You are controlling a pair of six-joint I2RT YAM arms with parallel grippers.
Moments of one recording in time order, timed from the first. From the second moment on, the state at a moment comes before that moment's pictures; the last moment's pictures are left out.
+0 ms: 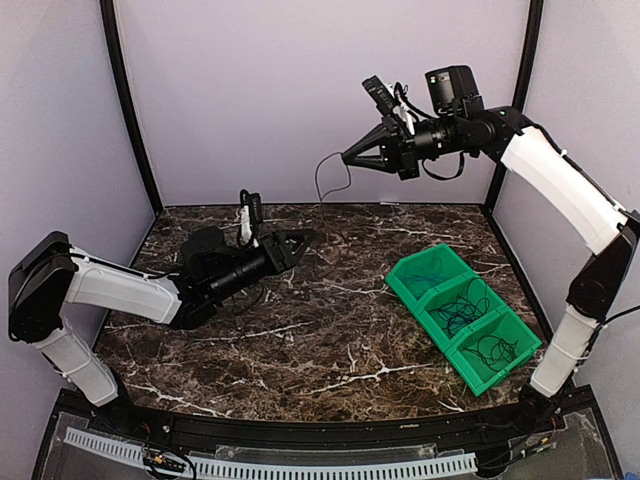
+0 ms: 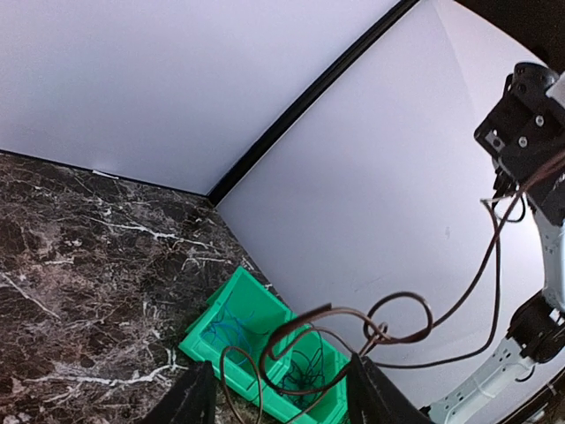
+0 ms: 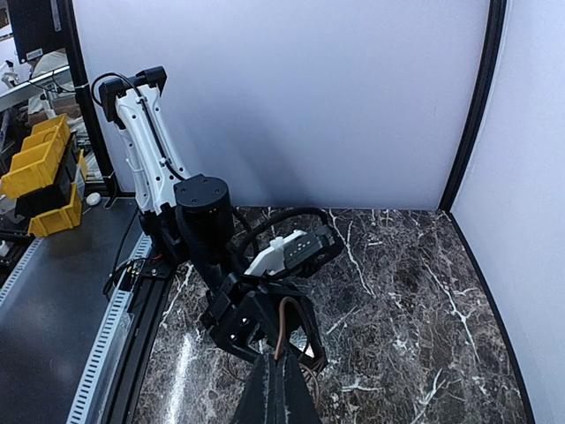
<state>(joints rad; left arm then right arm) -0.84 1.57 0.73 0.91 0.07 -0.75 0.60 1.72 1.99 -0.74 -1.00 -0.42</state>
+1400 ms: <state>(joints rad) -0.69 1.18 0.58 0.50 -0.27 -0.59 0.48 1.68 1.76 -0.88 -0.78 -0.60</state>
